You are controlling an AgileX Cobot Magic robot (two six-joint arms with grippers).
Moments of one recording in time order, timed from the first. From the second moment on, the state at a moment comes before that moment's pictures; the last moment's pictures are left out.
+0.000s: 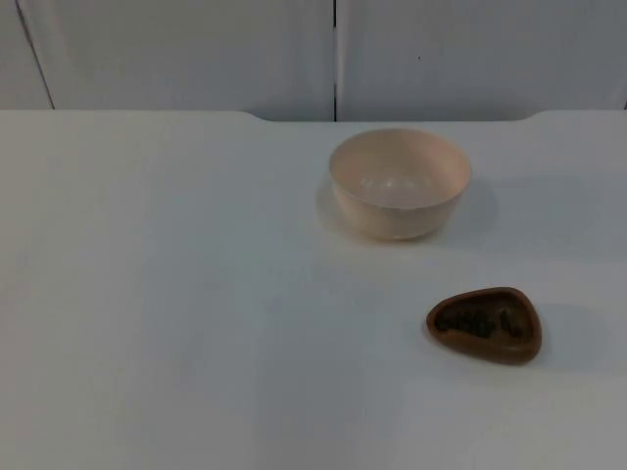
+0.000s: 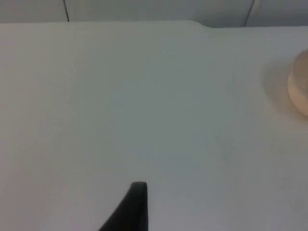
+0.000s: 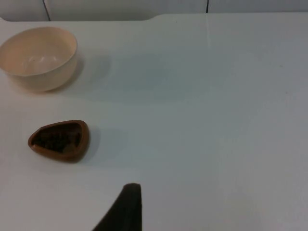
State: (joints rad) right arm 0.04 0.00 -0.52 -0.02 1.08 0.01; left arm -0.01 0.77 -0.79 -0.22 0.76 0.15
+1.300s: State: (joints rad) right arm 0.04 0.00 -0.52 -0.02 1.08 0.01; left arm -0.26 1.32 -1.16 -0.56 0.75 0.47
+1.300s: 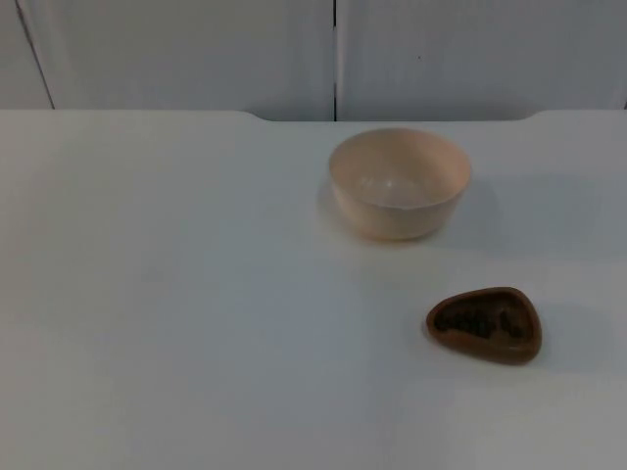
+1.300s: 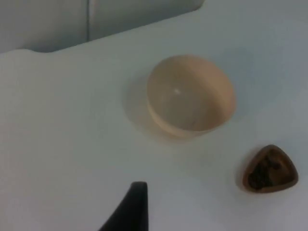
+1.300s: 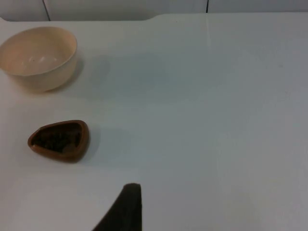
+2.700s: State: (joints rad) right arm 0.04 0.00 -0.52 -0.02 1.08 0.01; left arm -0.51 2.03 -1.89 -0.14 1.02 -0.01
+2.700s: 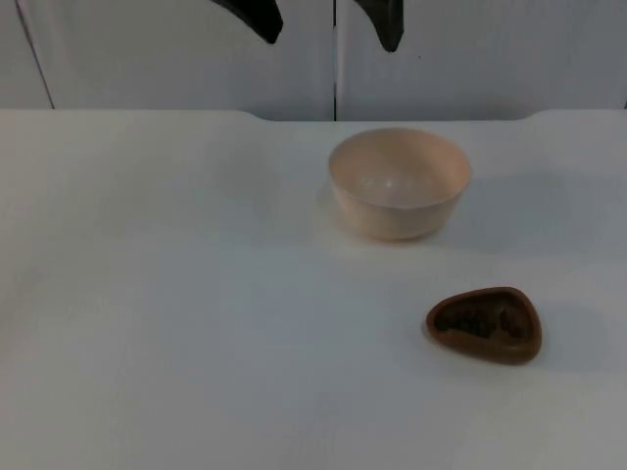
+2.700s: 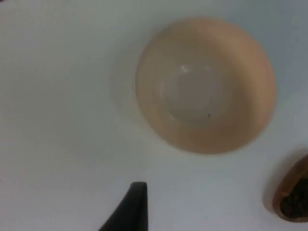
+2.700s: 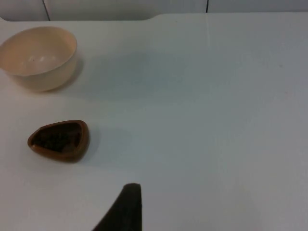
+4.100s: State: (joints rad) right arm 0.04 0.00 -0.52 -0.02 1.08 0.01; left arm -0.51 2.15 -1.93 -0.22 1.07 0.06
